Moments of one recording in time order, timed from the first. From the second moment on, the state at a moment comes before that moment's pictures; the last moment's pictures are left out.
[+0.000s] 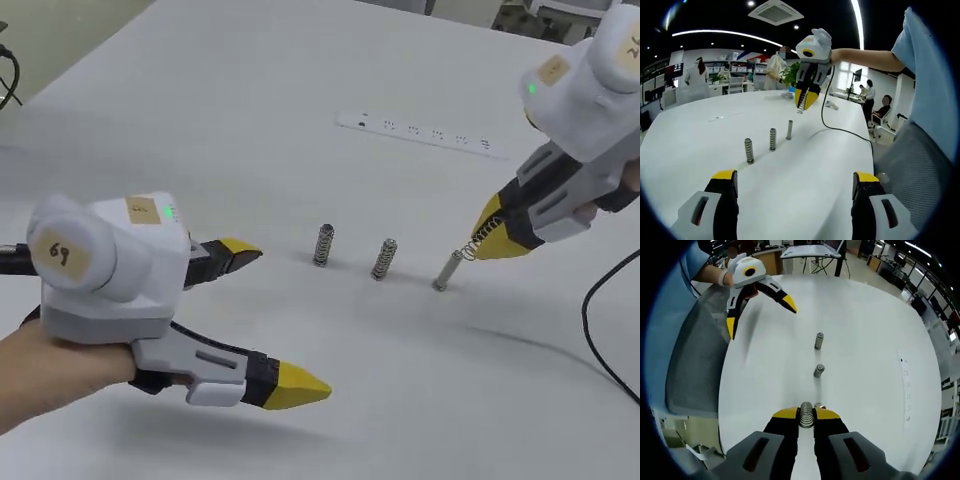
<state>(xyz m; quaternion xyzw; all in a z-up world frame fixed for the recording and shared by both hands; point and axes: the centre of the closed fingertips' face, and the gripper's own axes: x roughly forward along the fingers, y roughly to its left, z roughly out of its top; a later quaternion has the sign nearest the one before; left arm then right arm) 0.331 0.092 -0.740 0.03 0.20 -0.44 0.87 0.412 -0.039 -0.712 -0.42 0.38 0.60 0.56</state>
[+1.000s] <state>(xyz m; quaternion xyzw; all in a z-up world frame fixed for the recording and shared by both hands) 0.331 0.099 -0.752 0.02 0.22 -0.43 0.87 0.439 -0.044 -0.736 -0.46 0.39 0.59 0.54</state>
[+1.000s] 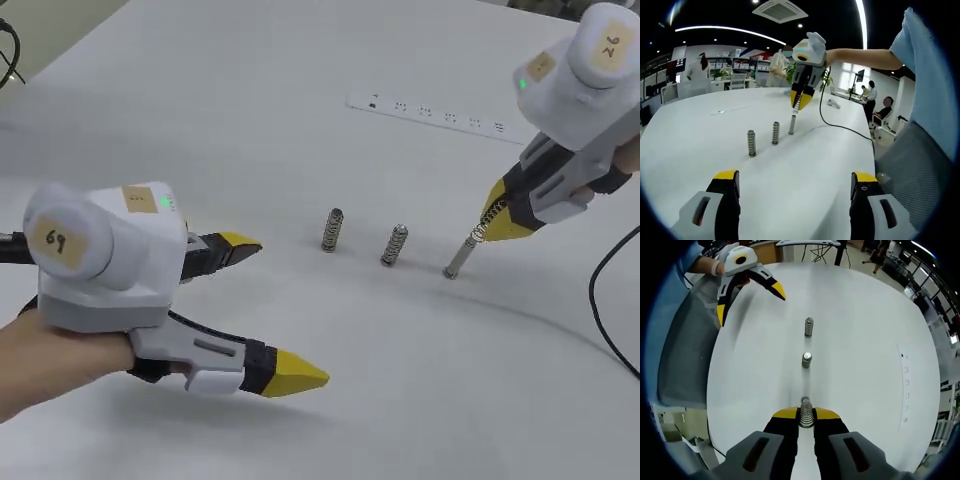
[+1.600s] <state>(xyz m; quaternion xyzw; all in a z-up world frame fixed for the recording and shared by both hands) 0.331 0.102 -0.753 0.02 0.22 -0.43 0.87 0.443 -0.042 -0.742 -0.46 0.39 0.59 0.53</state>
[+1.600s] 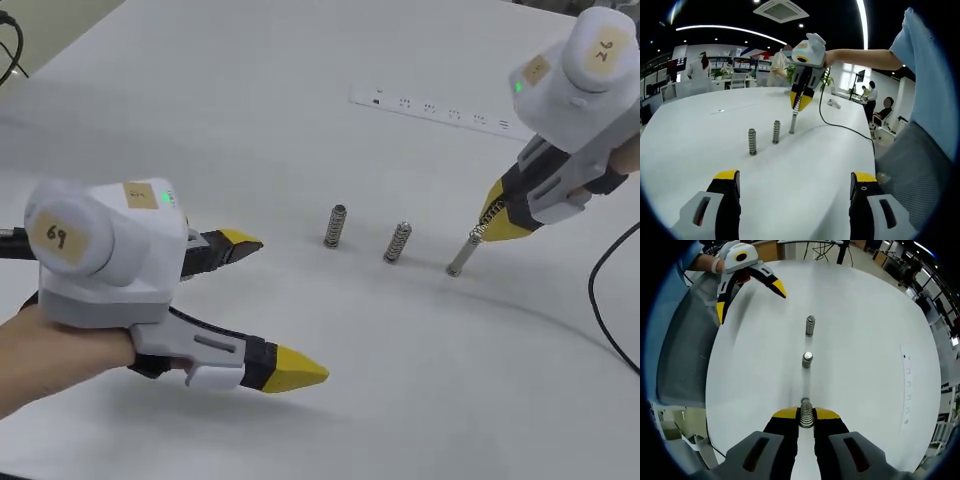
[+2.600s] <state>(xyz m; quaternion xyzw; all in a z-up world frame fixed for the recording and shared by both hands) 0.331 0.105 -0.757 0.01 0.22 -0.43 0.87 0.447 -0.042 -0.766 -0.48 0.40 0.59 0.51</state>
